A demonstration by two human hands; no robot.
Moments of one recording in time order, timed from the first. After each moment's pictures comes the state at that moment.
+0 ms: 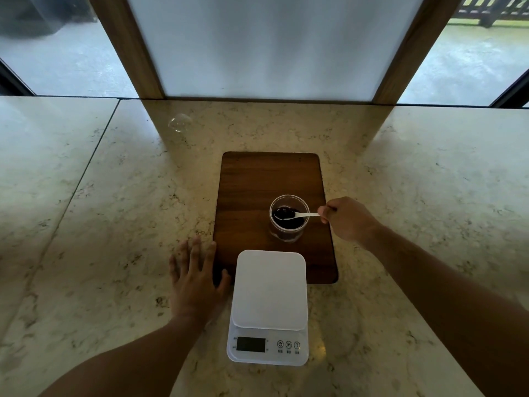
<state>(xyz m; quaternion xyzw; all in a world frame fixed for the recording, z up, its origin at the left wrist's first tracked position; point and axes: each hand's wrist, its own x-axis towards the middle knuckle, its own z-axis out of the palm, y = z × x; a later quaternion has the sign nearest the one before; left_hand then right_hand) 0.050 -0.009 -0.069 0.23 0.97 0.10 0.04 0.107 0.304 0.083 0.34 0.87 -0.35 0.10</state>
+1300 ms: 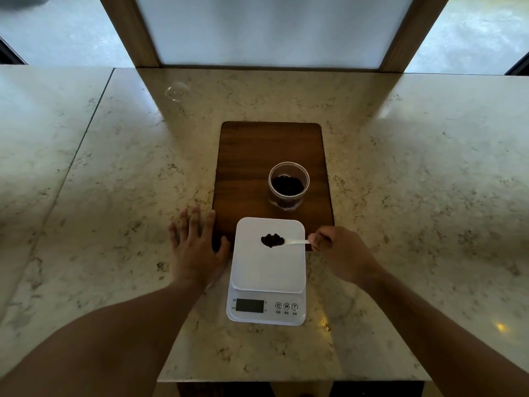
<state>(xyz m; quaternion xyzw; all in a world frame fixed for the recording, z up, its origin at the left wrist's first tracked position) 0.053 -0.006 -0.063 0.22 0.97 0.11 0.05 0.196 0.245 0.037 0.28 0.88 -0.38 0.09</state>
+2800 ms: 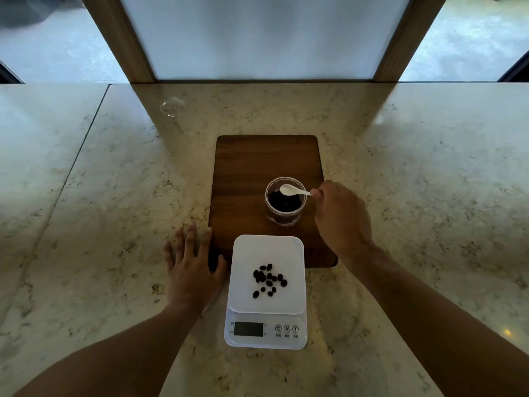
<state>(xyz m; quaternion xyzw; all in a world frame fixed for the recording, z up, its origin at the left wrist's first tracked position) 0.054 -0.009 -0.067 0.23 0.97 0.11 0.04 0.129 0.269 0.053 0.27 0.94 -0.11 -0.15</state>
